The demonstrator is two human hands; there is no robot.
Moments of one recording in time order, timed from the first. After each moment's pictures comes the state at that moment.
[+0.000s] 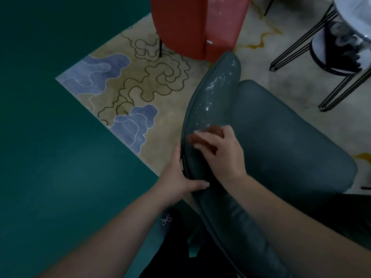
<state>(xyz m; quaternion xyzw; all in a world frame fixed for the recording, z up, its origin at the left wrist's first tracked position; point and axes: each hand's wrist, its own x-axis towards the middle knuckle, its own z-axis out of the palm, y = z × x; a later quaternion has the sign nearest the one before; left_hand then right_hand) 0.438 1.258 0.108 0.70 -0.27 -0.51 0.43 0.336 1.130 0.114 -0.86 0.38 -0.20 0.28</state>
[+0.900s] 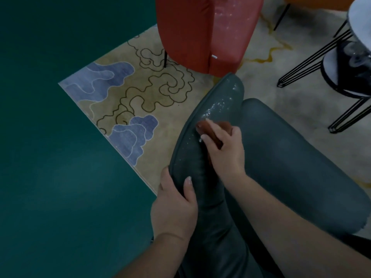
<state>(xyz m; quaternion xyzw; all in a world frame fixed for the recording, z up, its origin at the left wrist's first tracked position) 0.400 1.194 0.113 0.92 -0.18 -0.19 0.29 0.376 1.035 0.093 -0.77 0.44 -0.19 0.41</state>
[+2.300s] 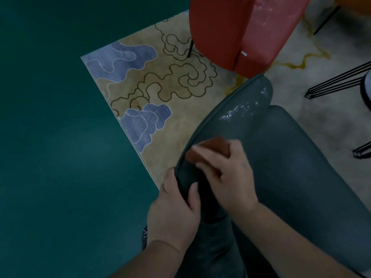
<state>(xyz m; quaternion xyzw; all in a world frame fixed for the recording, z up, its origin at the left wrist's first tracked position) 0.401 1.190 0.111 0.92 -0.20 -0.16 0.29 0.366 1.049 0.107 -0.91 0.21 -0.16 0.31</state>
